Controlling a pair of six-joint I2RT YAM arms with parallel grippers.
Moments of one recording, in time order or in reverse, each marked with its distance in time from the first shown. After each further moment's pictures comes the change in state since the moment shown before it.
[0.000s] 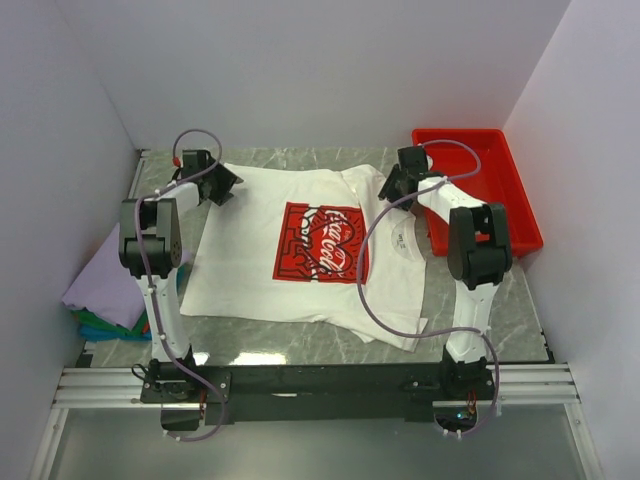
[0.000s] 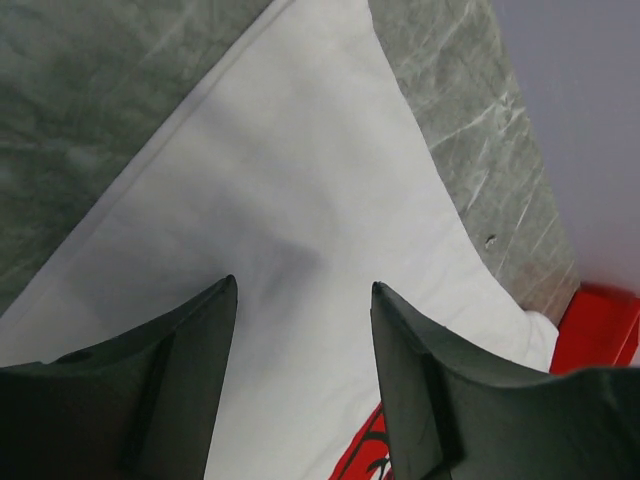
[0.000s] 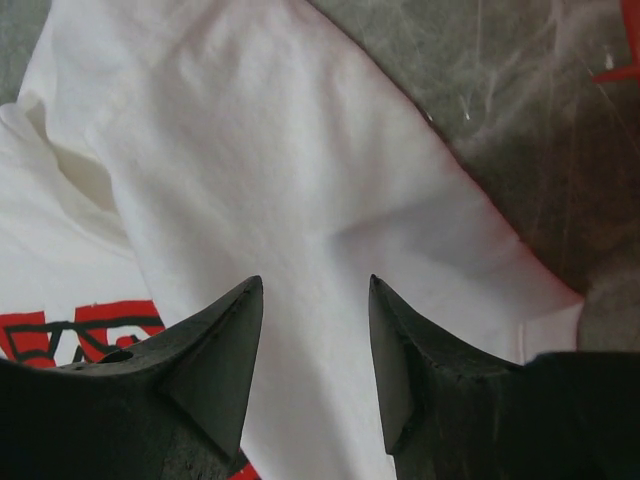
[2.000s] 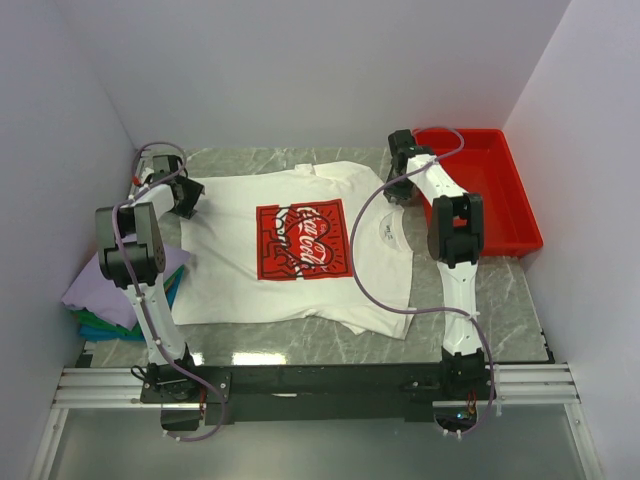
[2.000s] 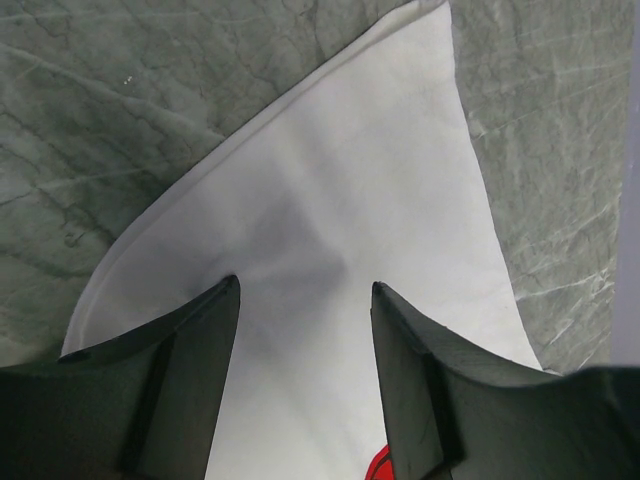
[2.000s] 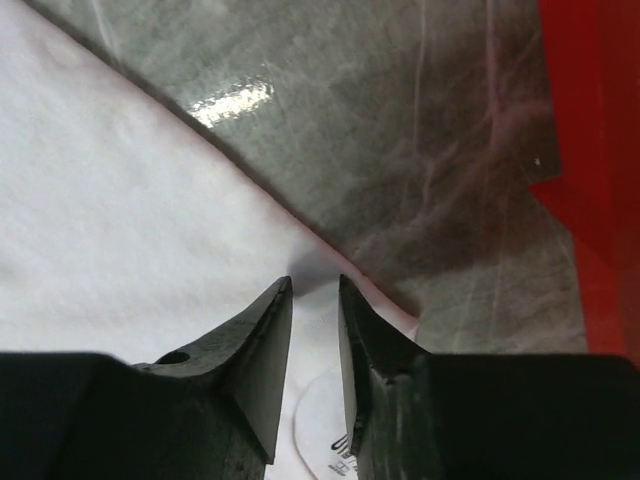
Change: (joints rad) left arm 0.142 -0.100 -0.068 -0.205 -0.233 -0.087; right arm -0.007 0.363 0.590 -0.486 0.121 -0.116
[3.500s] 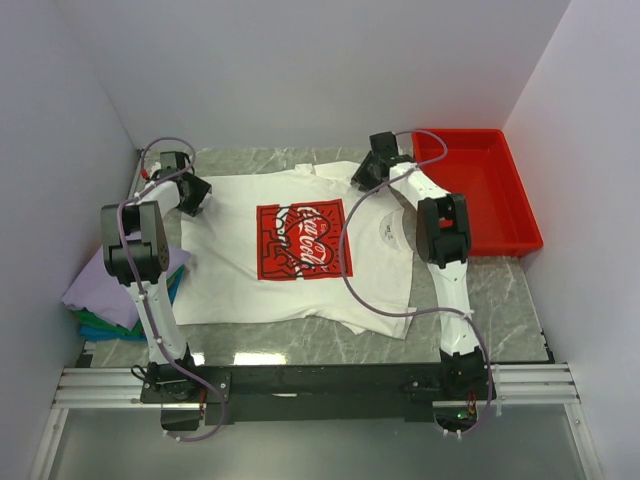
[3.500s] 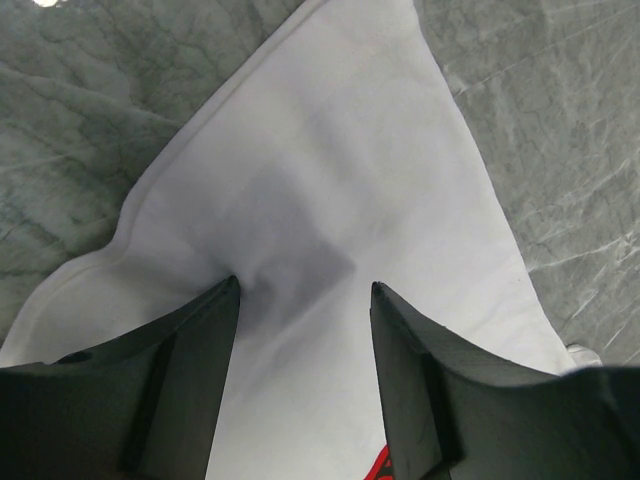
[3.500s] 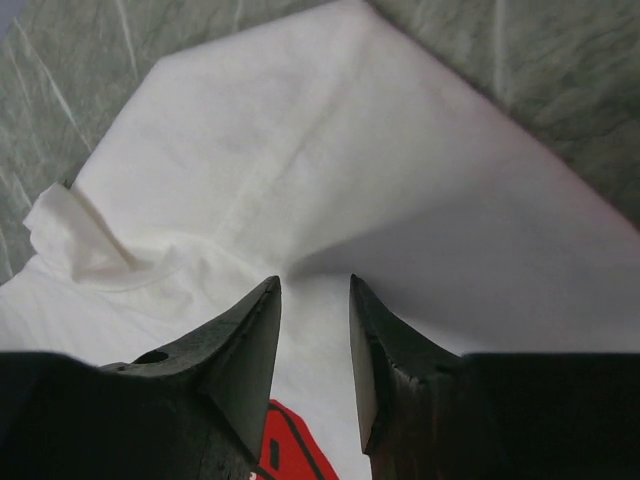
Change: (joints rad) left arm -0.041 0.021 0.043 -0.026 0.011 0.070; right arm 0.086 0.053 -0.027 0.383 -0.220 0.286
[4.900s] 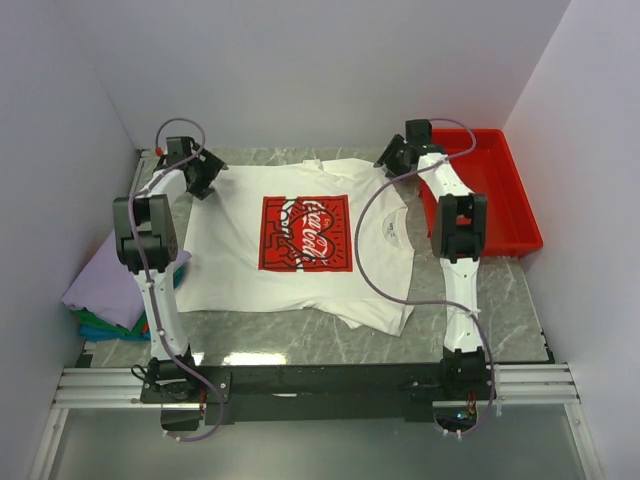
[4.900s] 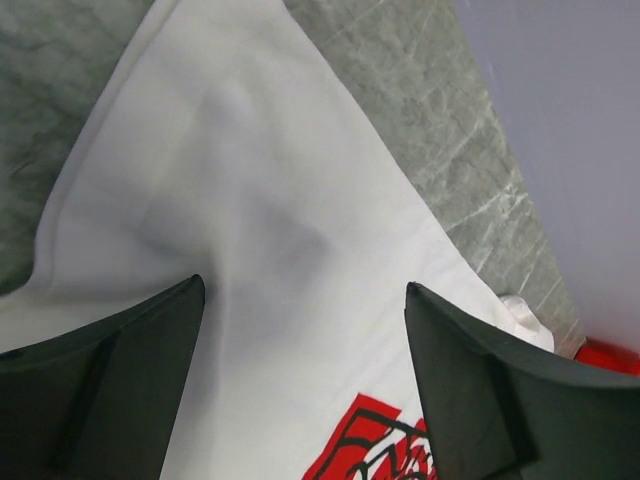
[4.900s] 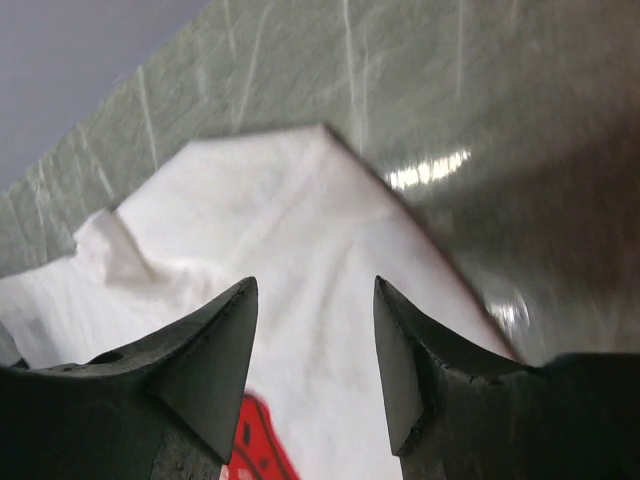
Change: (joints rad) left arm -0.027 0.171 0.270 0.045 0.181 0.061; right arm -0.162 0.069 0.180 -0.049 -0.132 -0.098
